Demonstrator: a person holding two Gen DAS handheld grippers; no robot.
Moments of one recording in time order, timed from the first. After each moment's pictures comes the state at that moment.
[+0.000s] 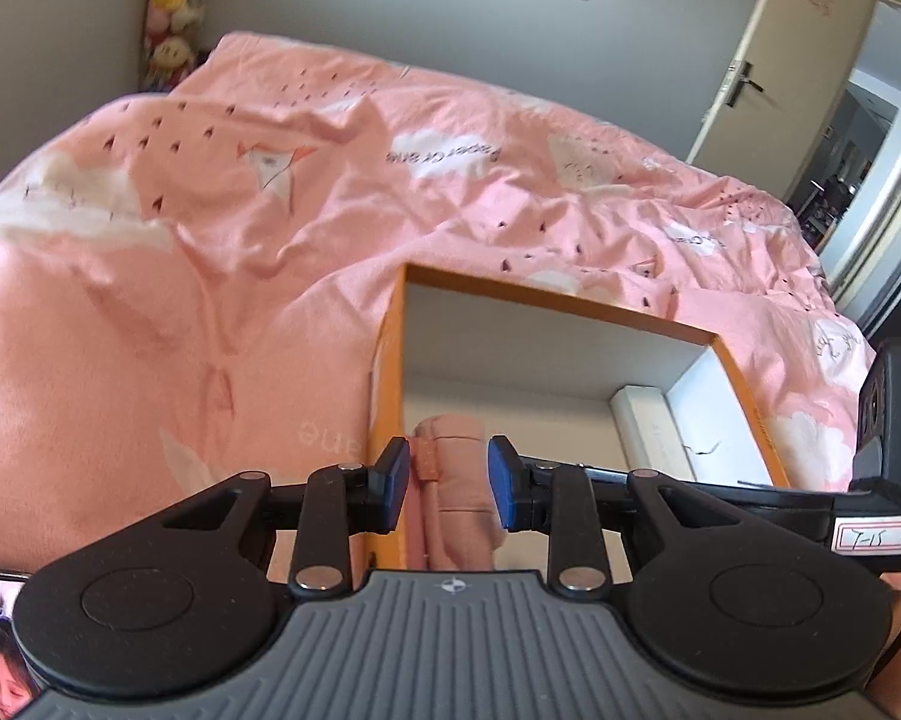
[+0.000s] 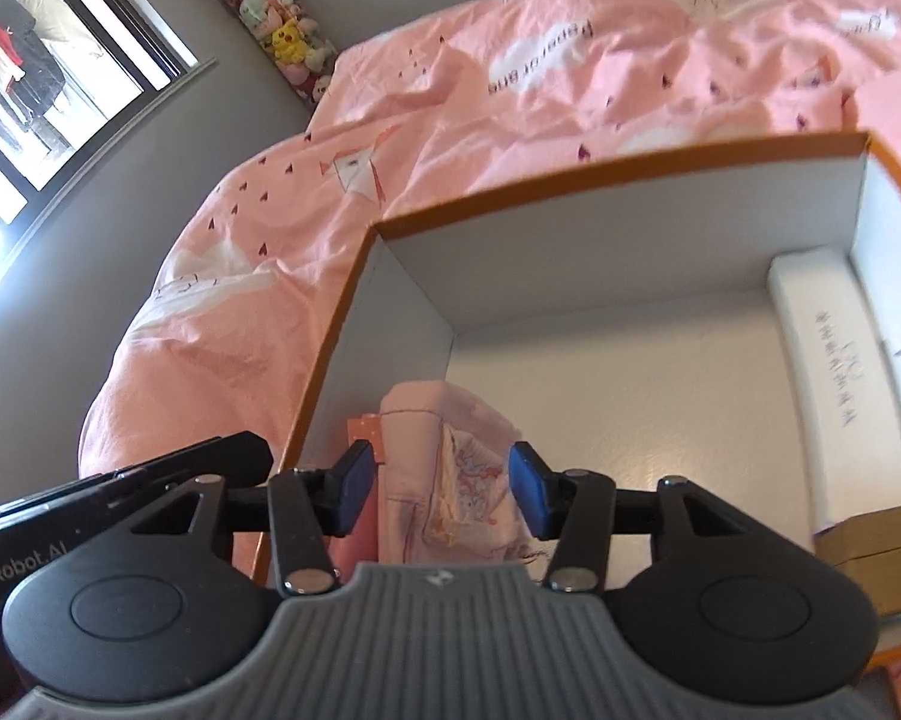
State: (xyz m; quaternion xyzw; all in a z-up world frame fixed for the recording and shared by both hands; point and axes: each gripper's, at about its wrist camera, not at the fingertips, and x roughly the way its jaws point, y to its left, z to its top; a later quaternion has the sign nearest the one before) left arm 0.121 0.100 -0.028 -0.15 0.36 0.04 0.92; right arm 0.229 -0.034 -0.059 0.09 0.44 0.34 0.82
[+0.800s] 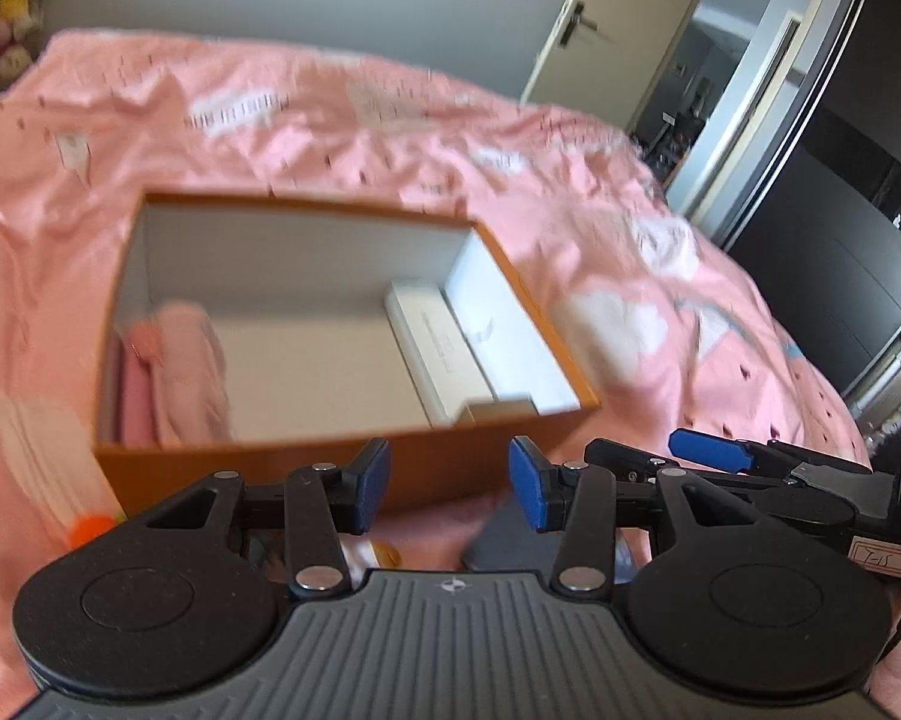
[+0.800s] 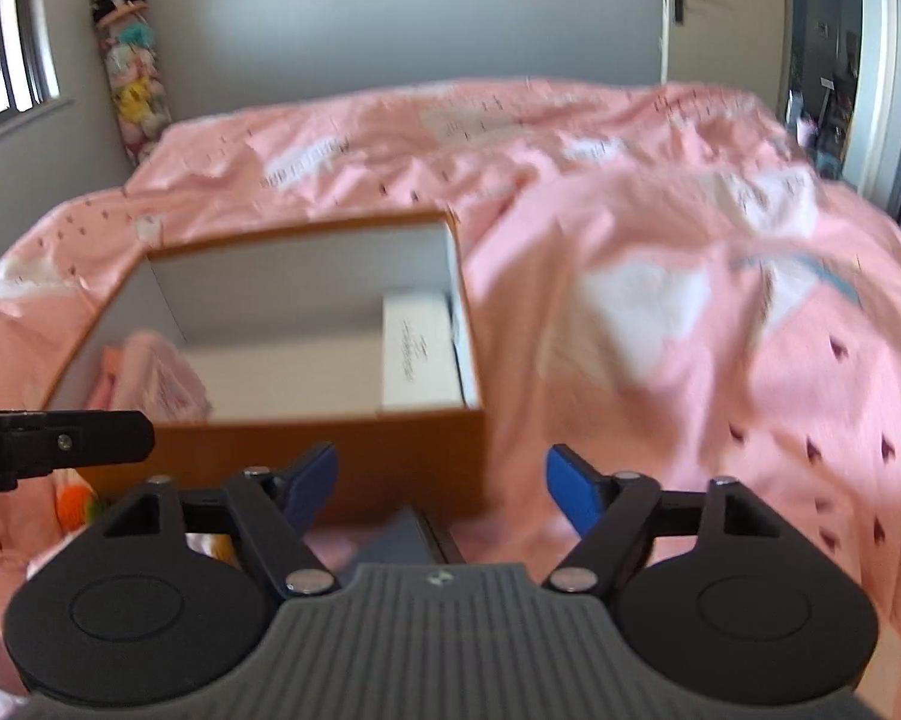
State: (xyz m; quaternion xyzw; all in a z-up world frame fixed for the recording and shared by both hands) left arm 0.091 -0.008 -0.045 -0.14 0.39 -0.11 0.90; right arm 0.135 -0.198 -0.045 -0.01 0.36 0.14 0.92
